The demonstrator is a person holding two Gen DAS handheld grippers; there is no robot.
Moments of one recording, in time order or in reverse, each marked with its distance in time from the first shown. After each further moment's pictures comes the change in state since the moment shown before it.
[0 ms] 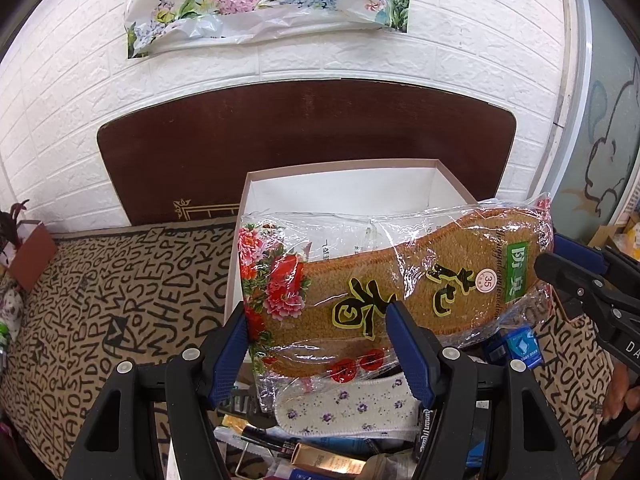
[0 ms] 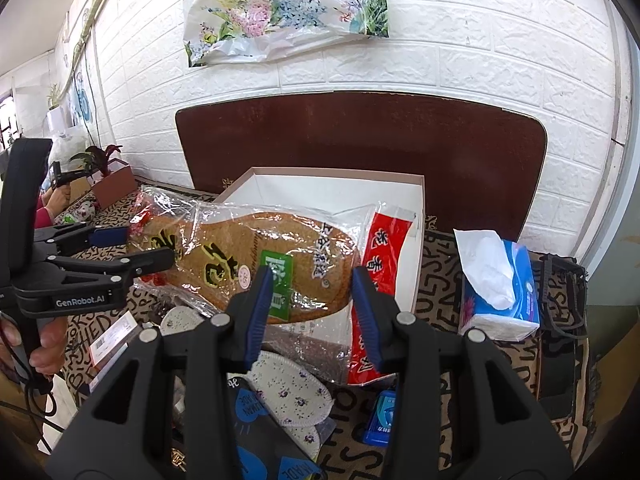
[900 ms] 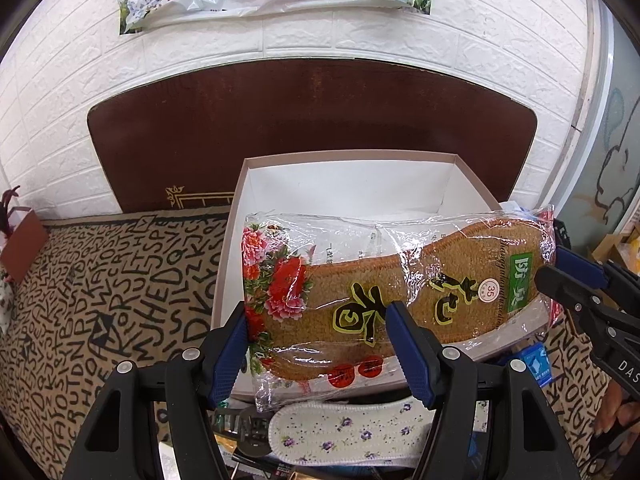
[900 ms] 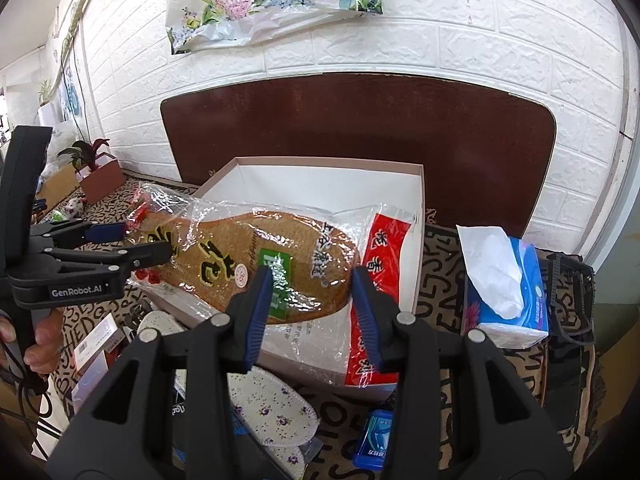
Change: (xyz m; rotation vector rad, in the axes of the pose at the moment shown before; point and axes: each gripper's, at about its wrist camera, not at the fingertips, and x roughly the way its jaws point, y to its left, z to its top) left arm 0.040 0.006 0.013 -0.040 0.051 0.000; right arm 0.035 -0.011 0.001 0.004 0.044 -0.020
